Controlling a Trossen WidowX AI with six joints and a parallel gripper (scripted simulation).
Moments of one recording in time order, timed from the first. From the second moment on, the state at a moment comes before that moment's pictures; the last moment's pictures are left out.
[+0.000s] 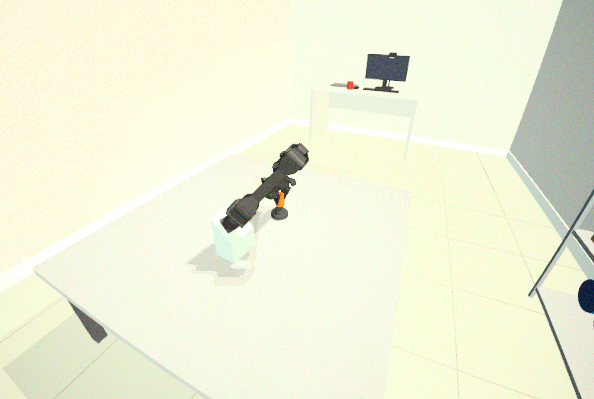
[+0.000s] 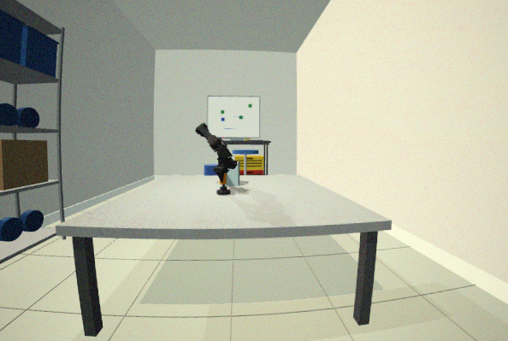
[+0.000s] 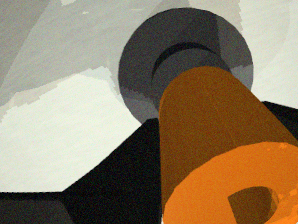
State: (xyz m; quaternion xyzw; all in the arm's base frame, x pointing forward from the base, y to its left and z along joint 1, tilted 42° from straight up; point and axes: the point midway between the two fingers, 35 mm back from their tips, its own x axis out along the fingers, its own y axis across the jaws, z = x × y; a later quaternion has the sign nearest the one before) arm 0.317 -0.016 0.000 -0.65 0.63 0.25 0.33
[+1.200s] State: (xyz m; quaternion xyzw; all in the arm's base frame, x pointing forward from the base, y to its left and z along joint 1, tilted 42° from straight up) arm 0.314 -0.014 -0.003 -0.66 0.63 0.27 0.31
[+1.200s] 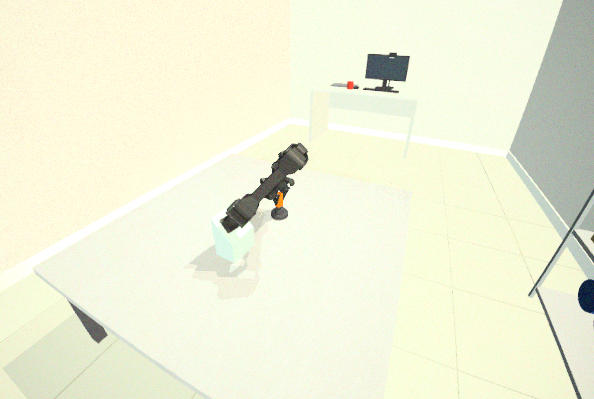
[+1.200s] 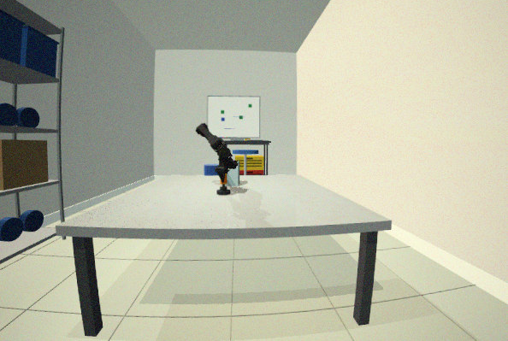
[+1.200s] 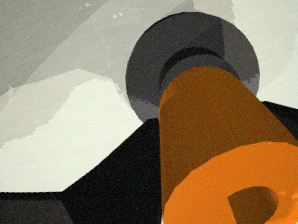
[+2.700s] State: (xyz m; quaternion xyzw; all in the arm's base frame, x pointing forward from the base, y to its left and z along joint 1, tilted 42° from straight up) arm 0.312 -0.014 -0.004 -0.69 0.60 0.33 0.24
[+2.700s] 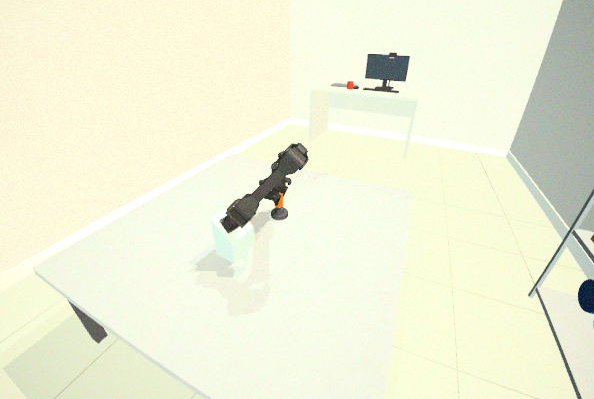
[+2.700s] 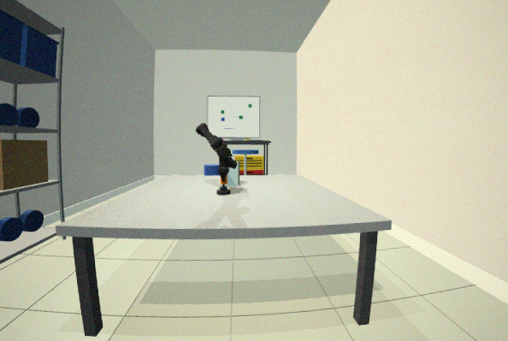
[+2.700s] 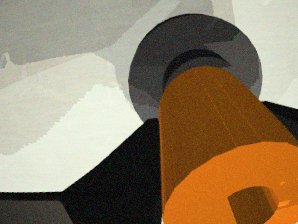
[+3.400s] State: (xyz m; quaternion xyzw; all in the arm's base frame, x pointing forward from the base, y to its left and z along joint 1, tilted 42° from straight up) arm 0.314 -0.016 -0.001 -0.71 0.57 0.38 0.18
